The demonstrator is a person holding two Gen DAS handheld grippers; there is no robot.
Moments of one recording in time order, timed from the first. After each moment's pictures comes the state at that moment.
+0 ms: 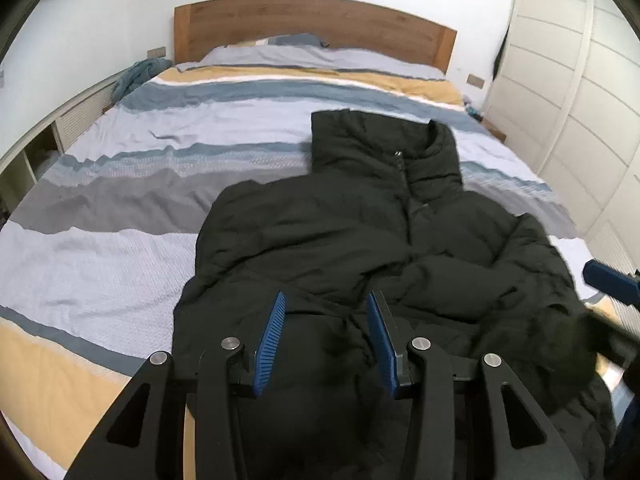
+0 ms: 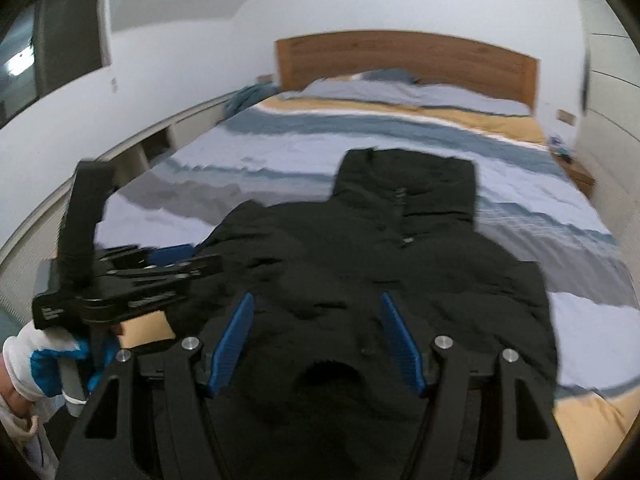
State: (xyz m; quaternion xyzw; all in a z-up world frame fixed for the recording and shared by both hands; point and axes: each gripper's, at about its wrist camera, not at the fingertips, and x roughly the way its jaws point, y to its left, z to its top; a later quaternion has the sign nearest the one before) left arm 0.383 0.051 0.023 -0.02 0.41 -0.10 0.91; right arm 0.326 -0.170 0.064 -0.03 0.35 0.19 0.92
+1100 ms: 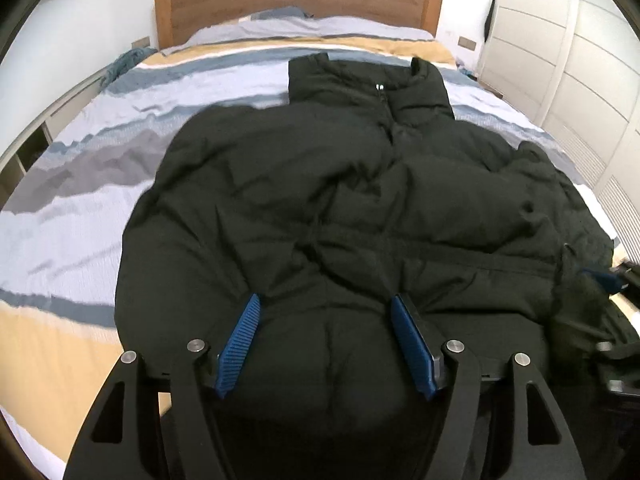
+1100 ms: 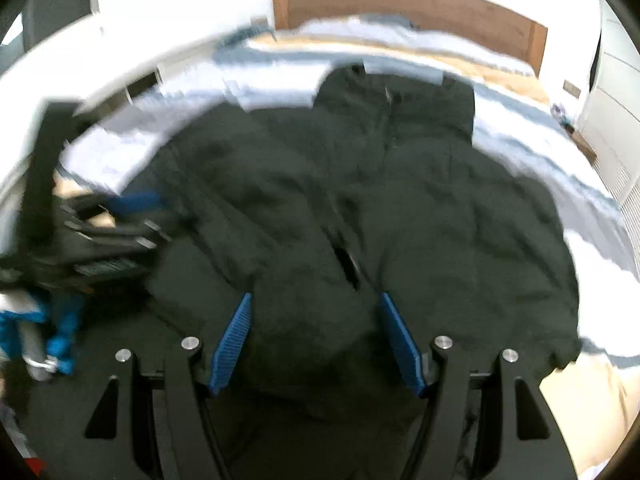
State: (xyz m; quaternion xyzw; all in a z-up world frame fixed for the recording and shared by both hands) left arm 0.348 0.022 -0.036 0.02 0.44 -0.11 0.89; right arm 0.311 -0.209 -0.031 -0.06 0.45 0.16 0.88
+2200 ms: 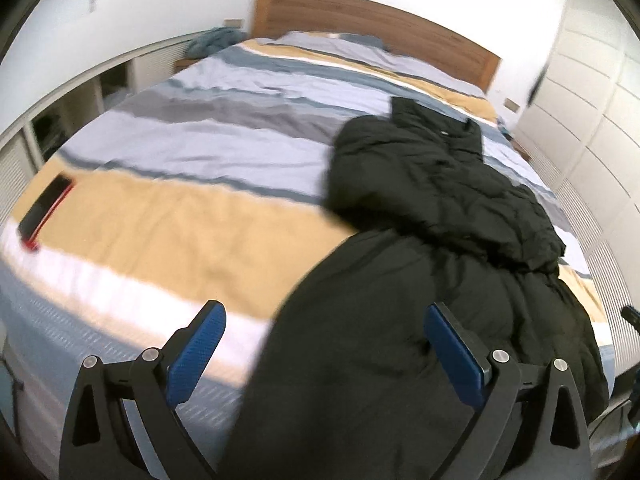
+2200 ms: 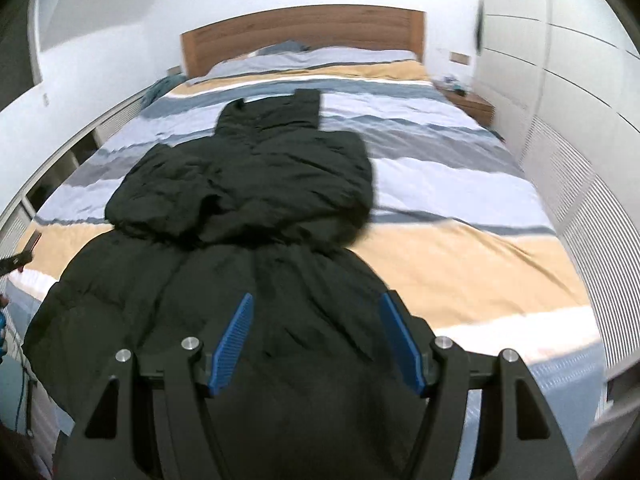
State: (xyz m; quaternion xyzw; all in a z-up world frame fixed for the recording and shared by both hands) left arm 0.132 0.196 0.035 -0.10 0.42 -0.02 0.90; right arm 0.099 -0.378 0.059 0.03 0.39 0.01 0.92
